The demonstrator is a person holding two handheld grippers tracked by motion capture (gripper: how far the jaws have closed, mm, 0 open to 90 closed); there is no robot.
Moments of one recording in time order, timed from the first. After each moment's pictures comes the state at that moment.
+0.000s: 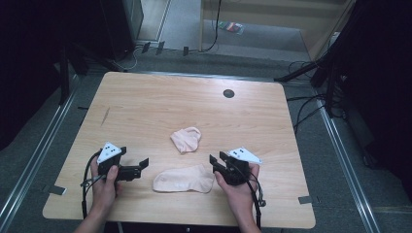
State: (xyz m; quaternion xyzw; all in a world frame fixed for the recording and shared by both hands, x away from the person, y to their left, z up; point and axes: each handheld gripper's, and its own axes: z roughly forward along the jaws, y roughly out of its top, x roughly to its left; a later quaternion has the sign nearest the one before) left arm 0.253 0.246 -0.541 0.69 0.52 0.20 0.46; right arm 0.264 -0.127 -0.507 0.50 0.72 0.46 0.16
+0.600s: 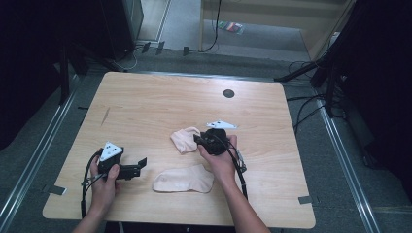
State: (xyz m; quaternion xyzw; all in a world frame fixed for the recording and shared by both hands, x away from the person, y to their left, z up) left arm 0.257 0.245 -0.550 0.71 0.52 0.21 0.43; right arm 0.353 -0.072 -0.514 0.47 0.76 0.44 0.11
